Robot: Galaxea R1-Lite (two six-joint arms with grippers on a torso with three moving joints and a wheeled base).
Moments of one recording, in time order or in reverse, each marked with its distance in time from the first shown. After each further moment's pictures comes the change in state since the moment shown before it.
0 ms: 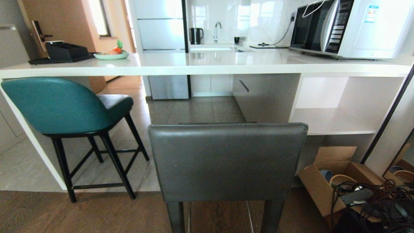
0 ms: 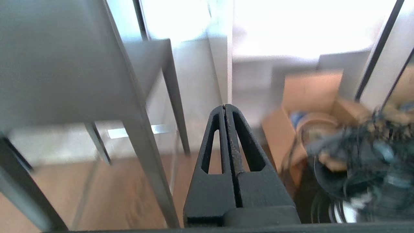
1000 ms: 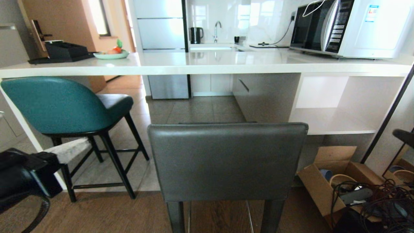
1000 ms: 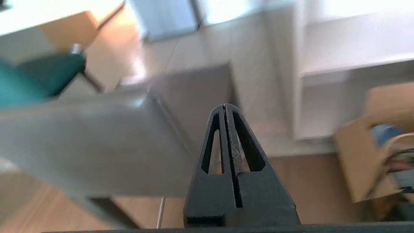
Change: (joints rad) left arm -0.180 1.058 -0.389 -0.568 -0.221 -0.075; right arm 0.073 0.945 -0.480 -0.352 0.129 0.199
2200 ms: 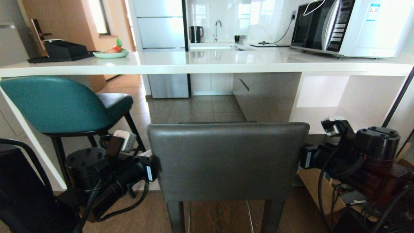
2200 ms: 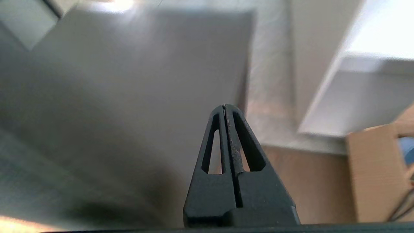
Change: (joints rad) left arm -0.226 0.852 0.093 -0.904 0.259 -0.001; right arm 0.190 0.796 0.082 -0.723 -0.105 -0.186
